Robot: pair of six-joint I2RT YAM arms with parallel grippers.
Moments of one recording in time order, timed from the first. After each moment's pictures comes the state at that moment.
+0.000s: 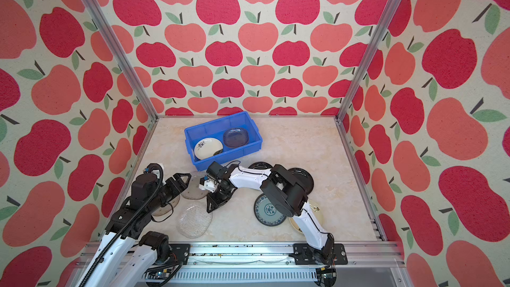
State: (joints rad) left arm -0.23 0.52 0.57 -0.62 0.13 -0.81; right arm 1.10 2.19 1.54 -0.63 -0.67 0.23
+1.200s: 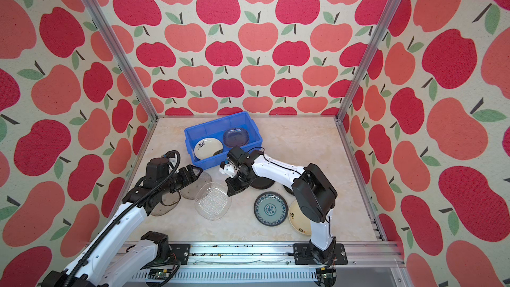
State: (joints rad) left arm -0.23 0.90 0.65 -0.40 0.33 -0.66; right arm 0.90 1.87 1.41 -0.83 -0.53 0.17
